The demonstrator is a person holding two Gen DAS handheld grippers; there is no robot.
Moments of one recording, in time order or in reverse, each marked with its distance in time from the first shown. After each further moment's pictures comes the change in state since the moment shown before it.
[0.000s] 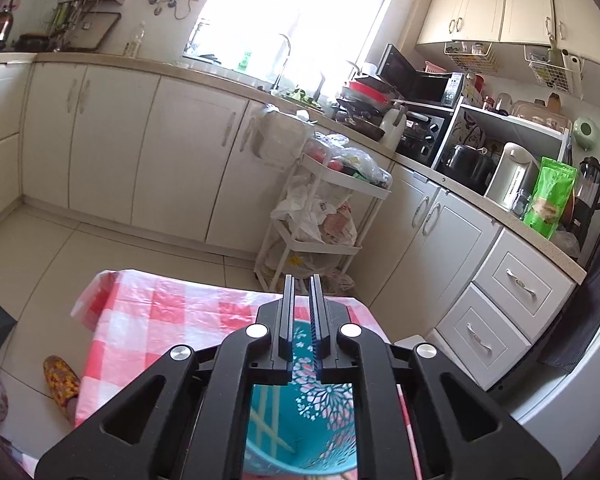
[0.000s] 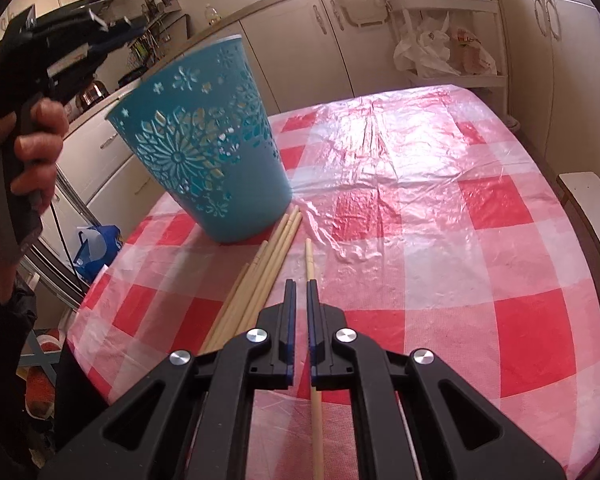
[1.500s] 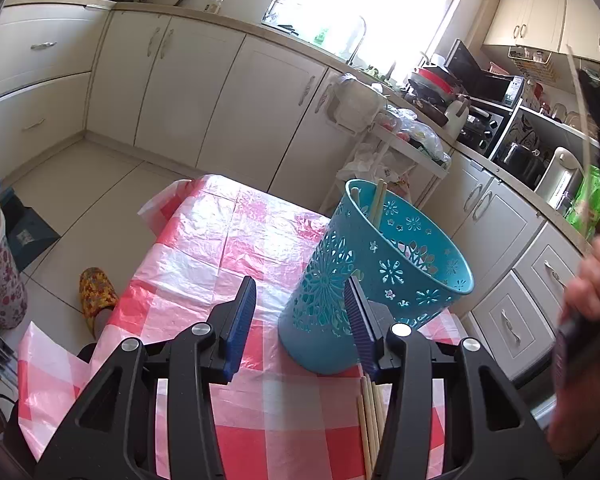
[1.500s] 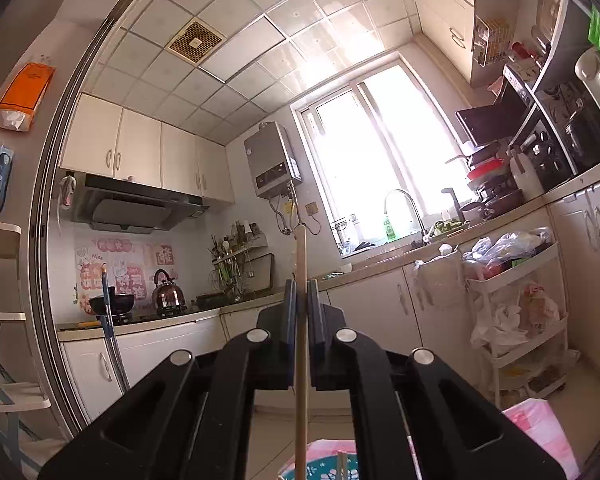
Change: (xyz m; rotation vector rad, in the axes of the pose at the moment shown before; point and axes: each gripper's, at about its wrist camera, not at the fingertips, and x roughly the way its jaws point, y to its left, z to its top) left arm -0.050 0.055 -0.105 -0.162 0.076 0.176; right arm -0.109 0.105 0.159 -0.116 -0.921 0.244
